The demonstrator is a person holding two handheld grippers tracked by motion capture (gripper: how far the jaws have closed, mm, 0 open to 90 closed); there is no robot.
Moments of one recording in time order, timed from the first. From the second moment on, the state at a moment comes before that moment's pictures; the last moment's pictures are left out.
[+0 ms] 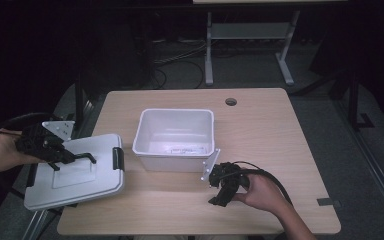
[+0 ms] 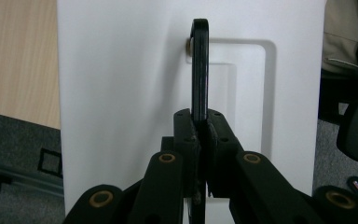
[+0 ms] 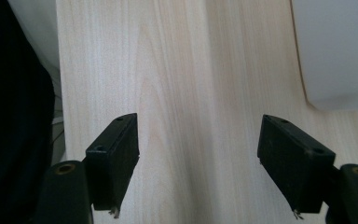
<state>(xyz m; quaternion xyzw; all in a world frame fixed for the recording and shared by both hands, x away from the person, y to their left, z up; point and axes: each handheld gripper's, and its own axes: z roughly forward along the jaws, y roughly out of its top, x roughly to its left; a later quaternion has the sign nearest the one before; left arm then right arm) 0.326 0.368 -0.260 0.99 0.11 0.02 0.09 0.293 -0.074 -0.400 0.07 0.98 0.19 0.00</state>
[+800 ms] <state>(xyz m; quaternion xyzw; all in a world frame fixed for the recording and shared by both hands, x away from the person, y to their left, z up) 0.341 0.349 -0.229 0.99 0.09 0.03 0.11 0.290 -0.084 -0.404 0.08 0.98 0.20 0.01</state>
